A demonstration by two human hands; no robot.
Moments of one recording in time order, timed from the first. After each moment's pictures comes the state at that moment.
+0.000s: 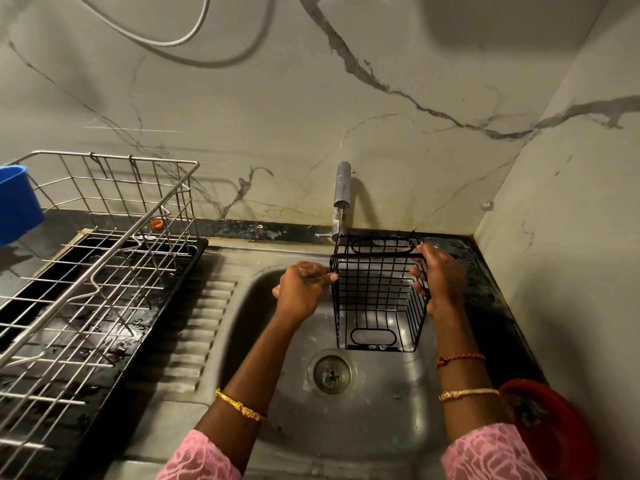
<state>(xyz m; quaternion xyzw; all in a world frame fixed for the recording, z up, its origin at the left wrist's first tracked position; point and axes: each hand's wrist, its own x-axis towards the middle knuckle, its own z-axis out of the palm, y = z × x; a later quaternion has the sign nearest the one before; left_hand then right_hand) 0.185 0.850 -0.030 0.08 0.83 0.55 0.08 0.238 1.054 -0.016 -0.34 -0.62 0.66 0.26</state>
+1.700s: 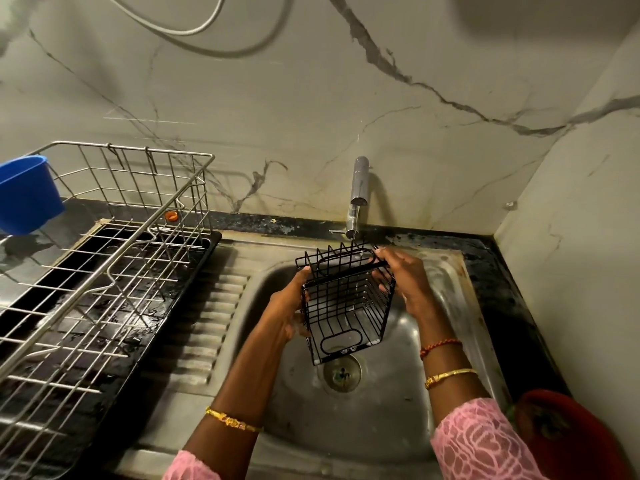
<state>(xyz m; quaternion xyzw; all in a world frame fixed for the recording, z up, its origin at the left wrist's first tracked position) 0.186 0.819 -0.035 -0.22 0.61 0.70 0.30 0.204 1.016 -0.035 -0.23 -0.69 0.68 0.08</state>
